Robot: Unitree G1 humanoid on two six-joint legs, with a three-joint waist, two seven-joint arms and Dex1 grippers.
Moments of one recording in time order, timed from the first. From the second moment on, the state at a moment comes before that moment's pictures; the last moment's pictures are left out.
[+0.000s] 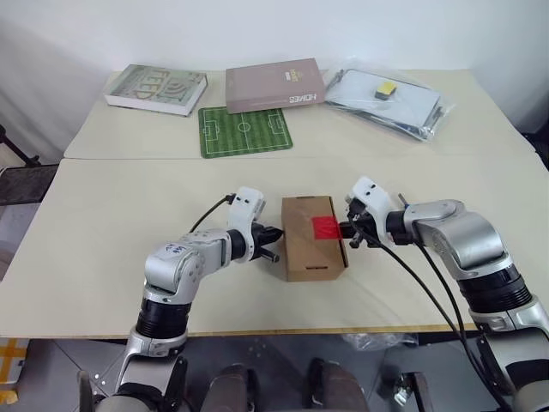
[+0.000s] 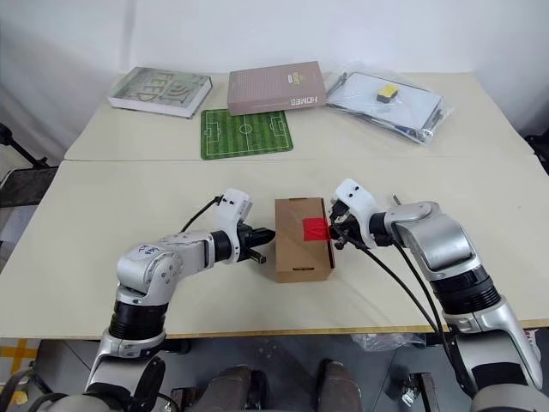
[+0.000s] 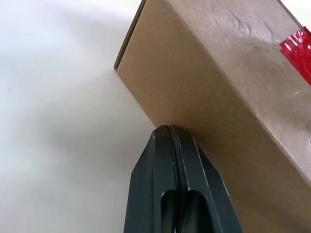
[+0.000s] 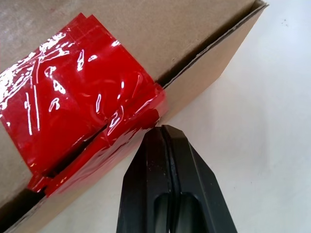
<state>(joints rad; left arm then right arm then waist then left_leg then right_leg) -0.56 0.20 -0.04 -0.21 -0.43 1.21 -0.27 -0.70 -0.69 0.24 -0.05 0.28 0.98 0.90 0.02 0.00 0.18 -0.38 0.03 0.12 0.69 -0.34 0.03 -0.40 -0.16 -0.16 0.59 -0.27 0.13</state>
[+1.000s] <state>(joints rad) -0.77 0.37 -0.19 -0.10 -0.54 1.10 -0.57 -0.68 -0.71 -0.02 -0.35 0.45 1.26 0.71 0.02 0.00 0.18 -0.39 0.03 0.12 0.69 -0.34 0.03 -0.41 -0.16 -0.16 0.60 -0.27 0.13</state>
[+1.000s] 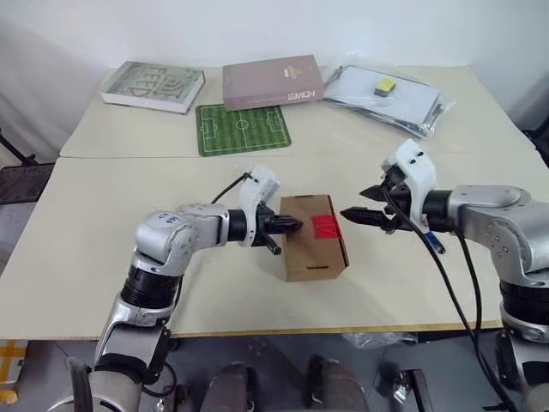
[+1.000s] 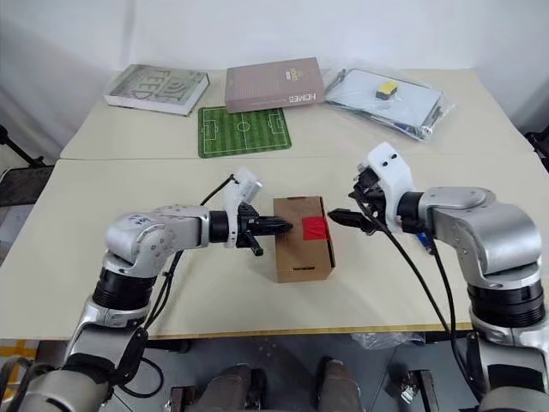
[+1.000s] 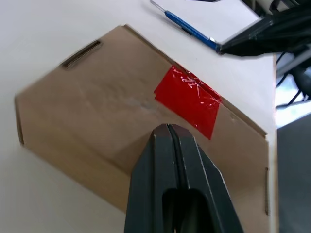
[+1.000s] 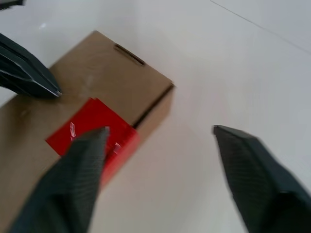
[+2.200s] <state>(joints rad) -0.75 0.41 -0.25 -0.14 -0.44 1.05 -0.66 -0.61 -0.80 0.19 0.01 0.26 0.89 0.76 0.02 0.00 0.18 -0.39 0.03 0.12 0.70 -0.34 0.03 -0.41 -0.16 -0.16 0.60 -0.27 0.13</state>
